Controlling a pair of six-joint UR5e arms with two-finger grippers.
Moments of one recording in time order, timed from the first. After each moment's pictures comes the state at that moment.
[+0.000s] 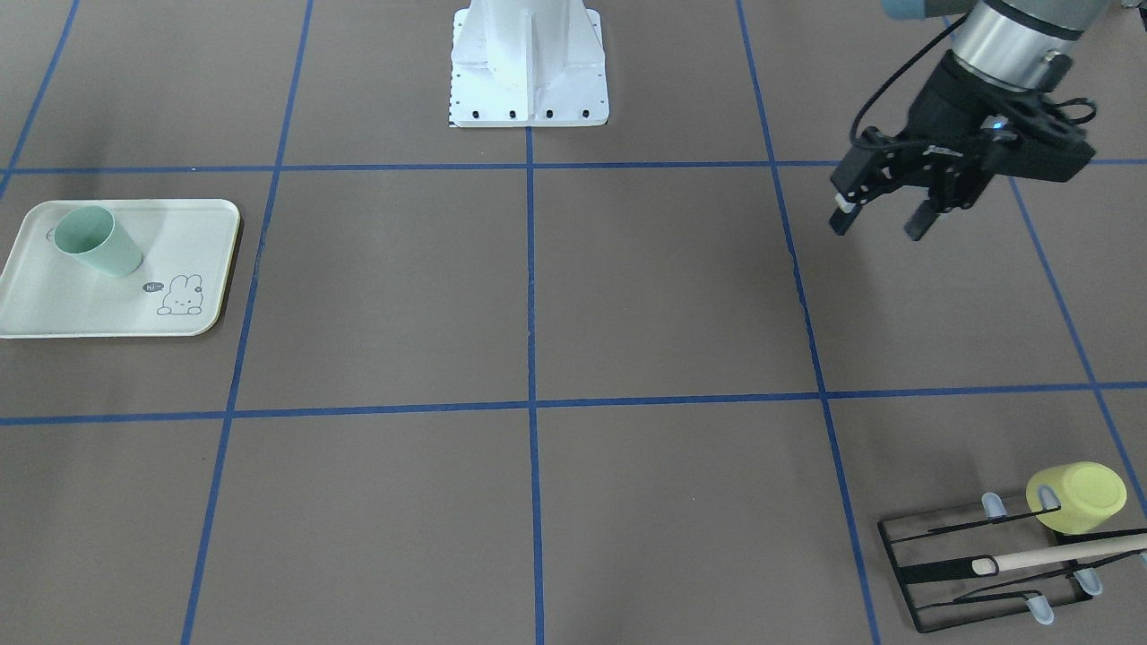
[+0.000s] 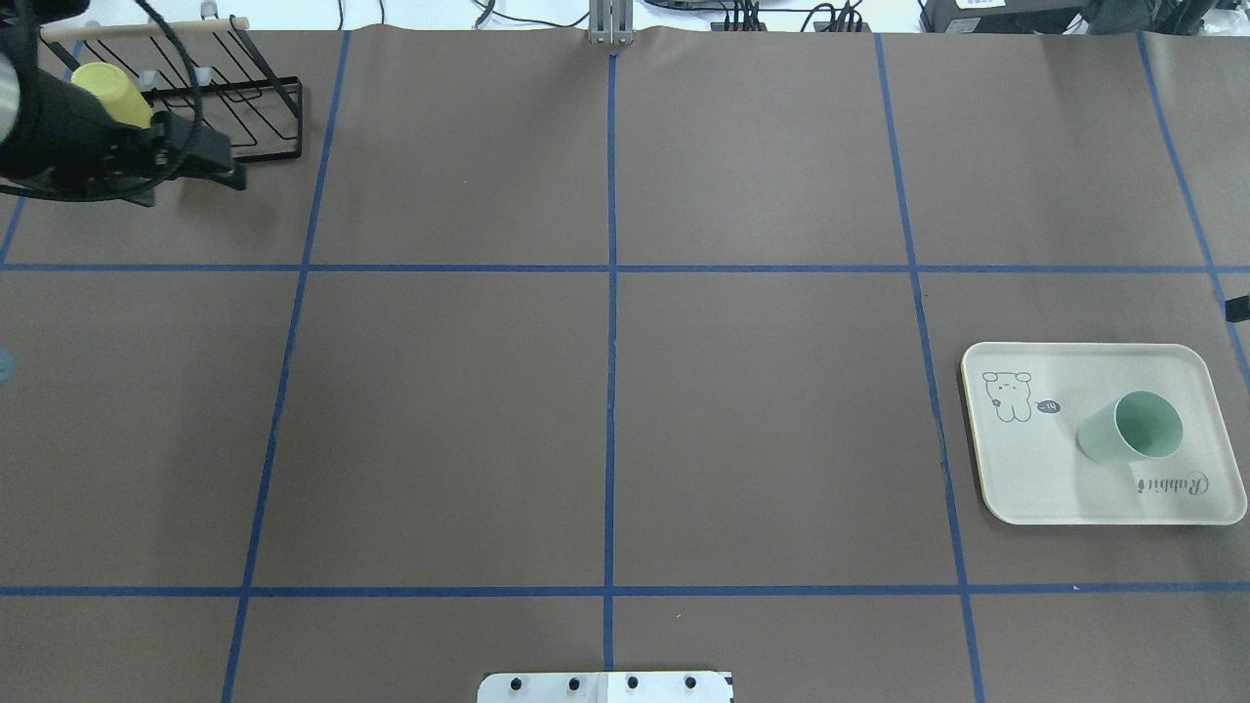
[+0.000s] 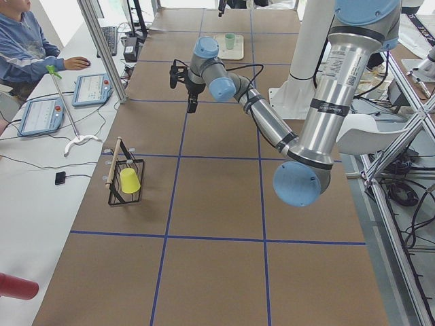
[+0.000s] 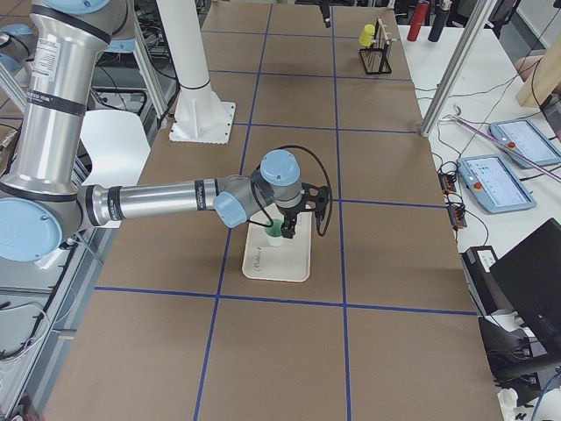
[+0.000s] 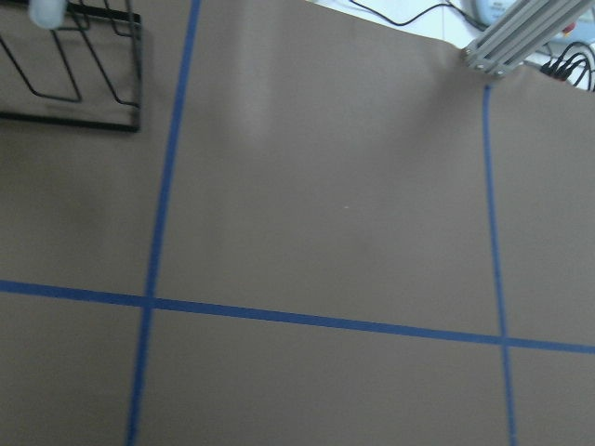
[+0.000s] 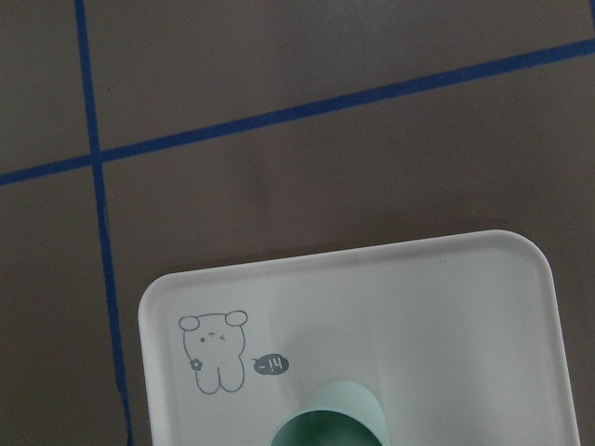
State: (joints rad) left arm -1.06 -1.78 -2.10 -1.71 -2.12 -0.93; right arm 1.33 -1.82 1.93 -1.10 2.43 0.75
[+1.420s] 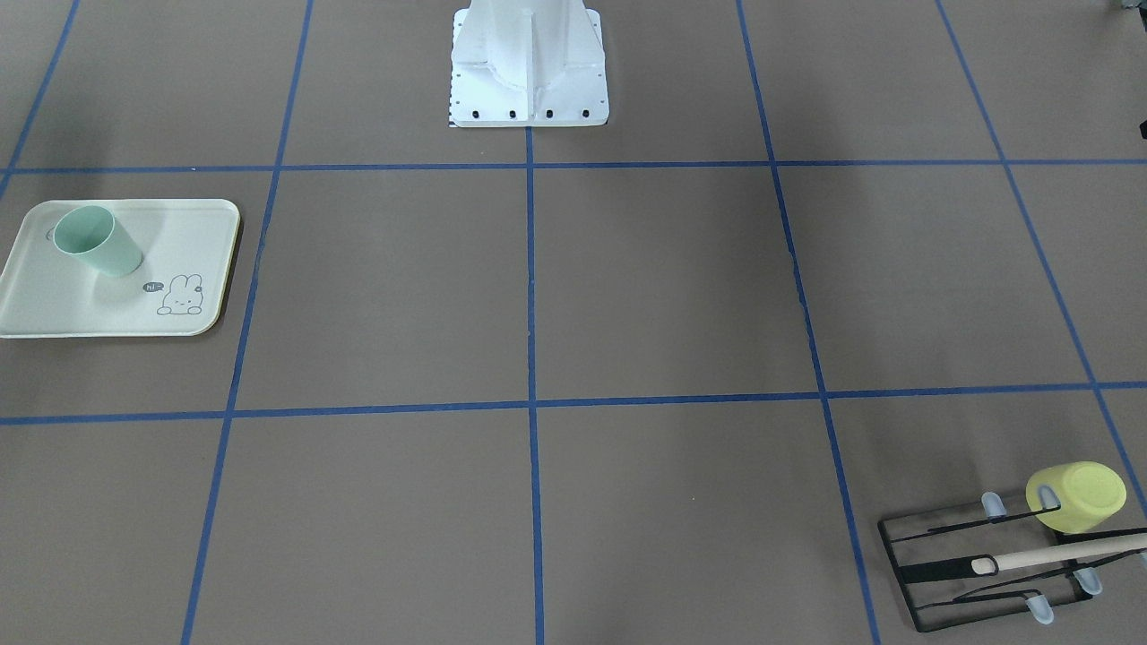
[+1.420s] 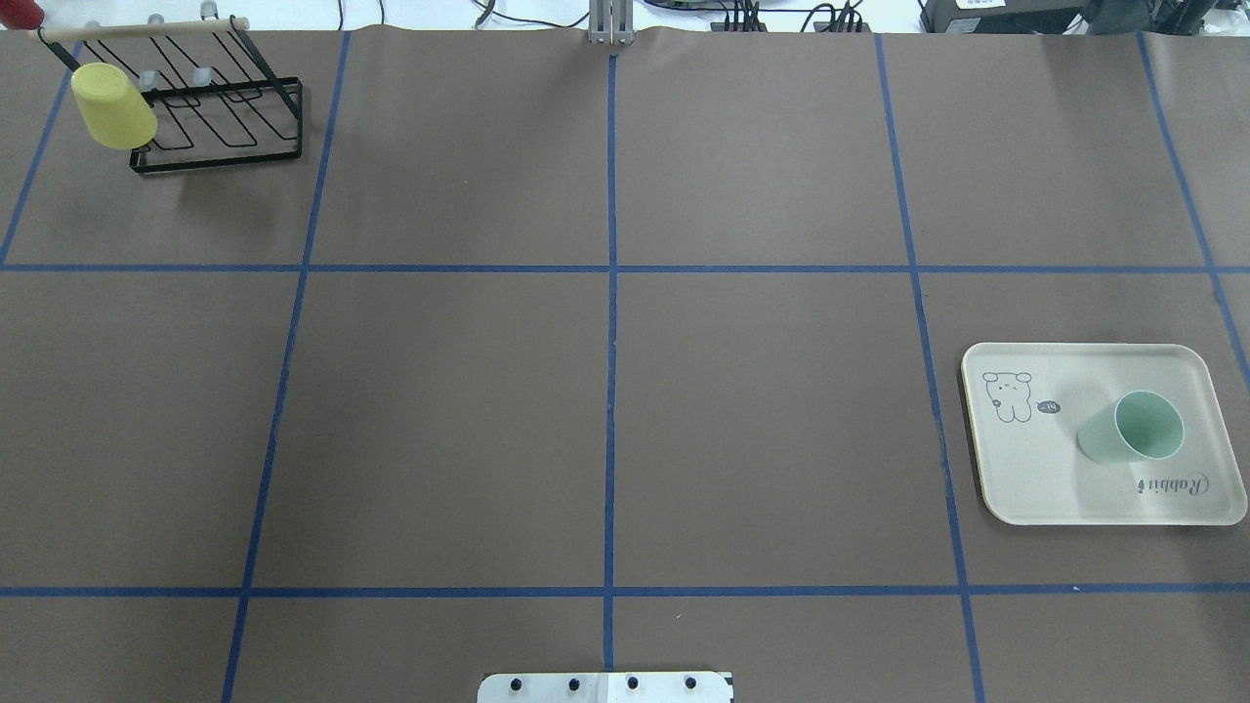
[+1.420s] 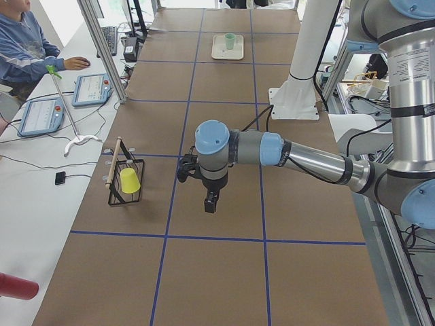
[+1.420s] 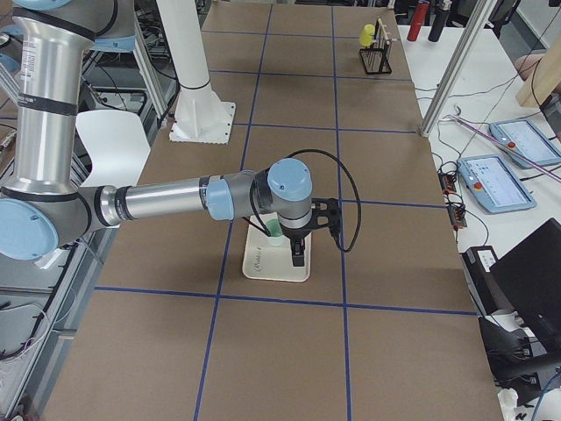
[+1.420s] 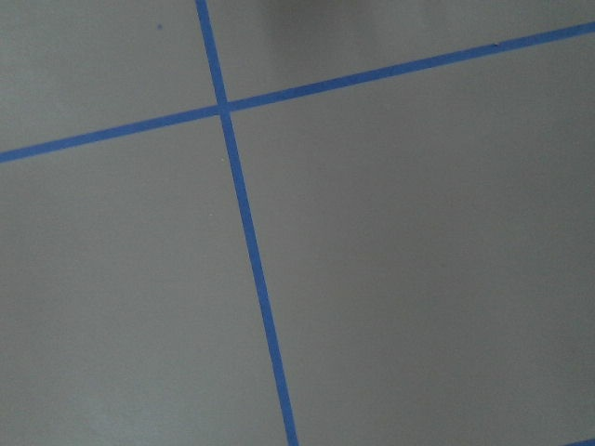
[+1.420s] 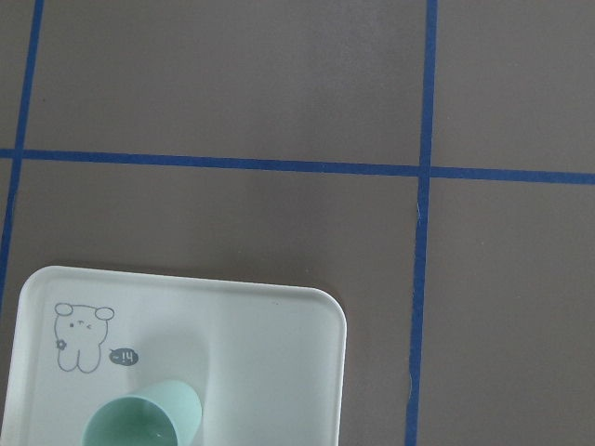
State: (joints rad) left arm -1.56 -1.37 -2.00 -1.32 -2.41 0.19; right arm 1.57 -1.75 1.92 -1.56 2.42 0.05
